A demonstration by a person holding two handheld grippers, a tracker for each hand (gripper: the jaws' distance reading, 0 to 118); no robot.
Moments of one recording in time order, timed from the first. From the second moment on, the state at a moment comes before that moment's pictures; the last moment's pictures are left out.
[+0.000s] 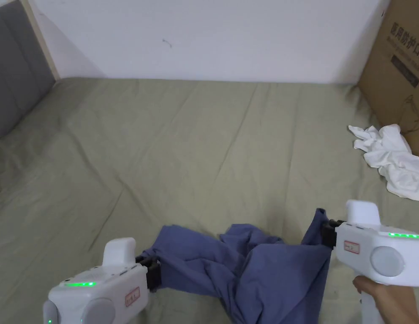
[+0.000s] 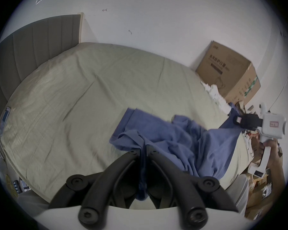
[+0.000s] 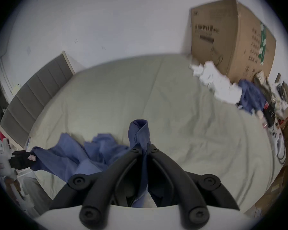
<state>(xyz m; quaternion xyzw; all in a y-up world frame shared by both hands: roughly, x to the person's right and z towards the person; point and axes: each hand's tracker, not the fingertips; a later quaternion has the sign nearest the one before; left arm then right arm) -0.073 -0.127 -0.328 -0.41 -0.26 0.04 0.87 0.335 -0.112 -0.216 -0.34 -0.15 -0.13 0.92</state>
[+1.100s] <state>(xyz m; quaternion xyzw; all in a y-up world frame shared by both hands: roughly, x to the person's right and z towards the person) -0.025 0.184 -0.561 -0.18 -0.23 -0.01 0.96 0.388 0.177 -0.331 -0.08 -0.26 -0.09 0.96</state>
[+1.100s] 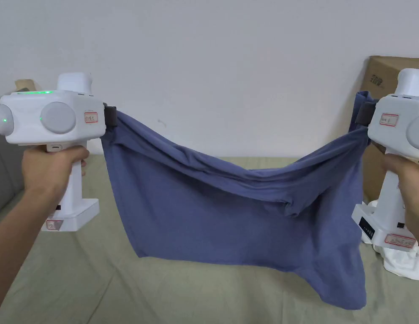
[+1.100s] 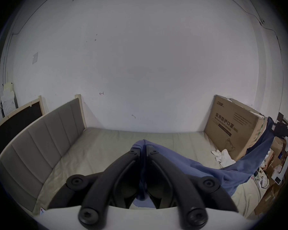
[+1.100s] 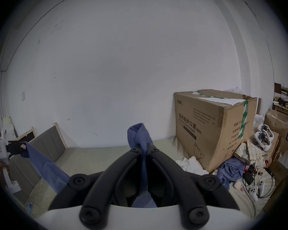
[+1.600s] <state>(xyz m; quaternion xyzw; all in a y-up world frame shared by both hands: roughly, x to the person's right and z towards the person) -0.011 0.091 -0.605 -0.20 -0.23 -0.03 0.95 0.388 0.085 -0.375 -0.11 -0.25 -0.06 0.96</state>
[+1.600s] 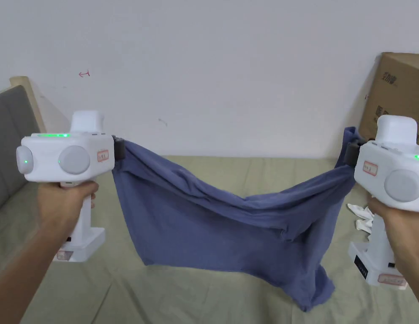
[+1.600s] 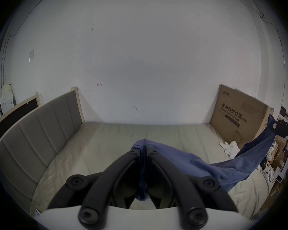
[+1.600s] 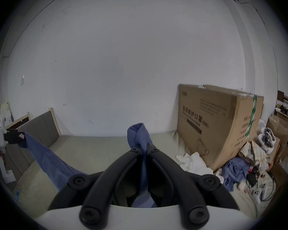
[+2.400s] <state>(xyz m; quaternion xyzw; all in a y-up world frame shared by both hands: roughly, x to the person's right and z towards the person) -0.125 -0.108 -0.409 -0.34 -0.22 -0.02 0.91 0.299 -0.081 -0.177 -0.22 -0.28 -0.09 0.93</state>
